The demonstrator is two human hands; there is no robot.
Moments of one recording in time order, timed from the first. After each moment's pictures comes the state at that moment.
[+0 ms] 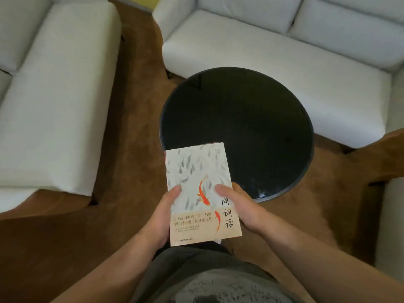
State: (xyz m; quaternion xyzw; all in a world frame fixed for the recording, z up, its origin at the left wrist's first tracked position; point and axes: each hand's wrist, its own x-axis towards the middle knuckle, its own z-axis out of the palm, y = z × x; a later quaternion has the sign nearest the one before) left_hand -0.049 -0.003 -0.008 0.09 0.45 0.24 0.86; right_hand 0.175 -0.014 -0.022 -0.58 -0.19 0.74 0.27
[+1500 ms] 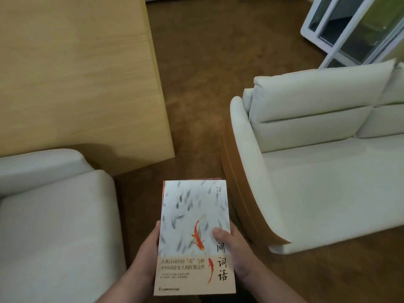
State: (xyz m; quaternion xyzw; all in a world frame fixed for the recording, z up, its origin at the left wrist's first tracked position) left_hand -0.724 -0.250 0.074 -0.34 0.53 0.66 0.41; right_hand -0.657 -0.058 0.012 -0.26 -0.45 0.83 -0.21
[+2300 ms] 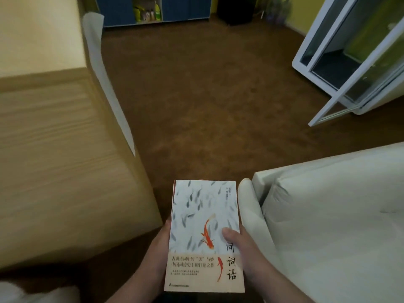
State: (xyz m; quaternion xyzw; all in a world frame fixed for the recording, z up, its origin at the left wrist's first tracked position) left_hand -1.206 -0.099 0.054 -0.18 0.60 0.65 0.43; right_hand -1.122 0.090 0.023 -0.31 -0.48 0.81 -0.14
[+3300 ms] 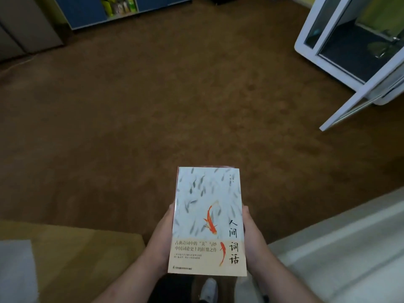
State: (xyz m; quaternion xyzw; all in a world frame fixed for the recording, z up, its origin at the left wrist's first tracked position) left_hand -1.550 0.148 0.061 -0.18 0.55 0.67 0.47; right_hand -1.451 0.330 0.016 -0.42 -0.38 0.81 -0.13
